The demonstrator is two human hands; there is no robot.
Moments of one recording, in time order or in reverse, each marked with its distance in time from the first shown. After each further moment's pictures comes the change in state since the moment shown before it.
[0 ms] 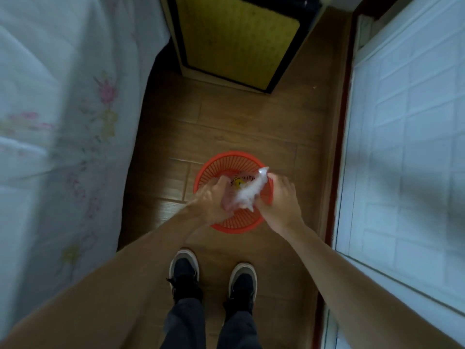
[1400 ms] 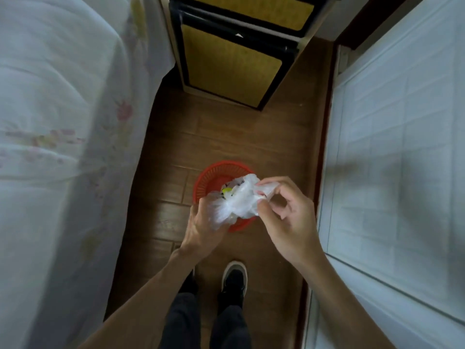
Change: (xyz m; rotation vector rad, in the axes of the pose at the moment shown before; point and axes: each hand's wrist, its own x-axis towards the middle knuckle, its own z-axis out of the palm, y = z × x) left_hand -0.095 0.045 0.007 -0.423 0.358 -0.131; right_hand -0.079 -0.115 -0.125 0.674 0.109 -0.205
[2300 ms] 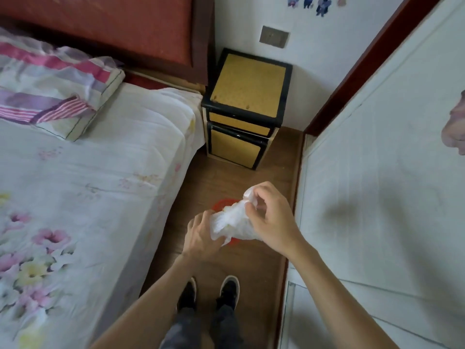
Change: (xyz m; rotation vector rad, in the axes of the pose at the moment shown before) left_hand -0.211 0.200 -0.136 0.249 0.171 0.168; right_hand -0.098 -0.295 -0.081 -0.381 -0.167 -0.266
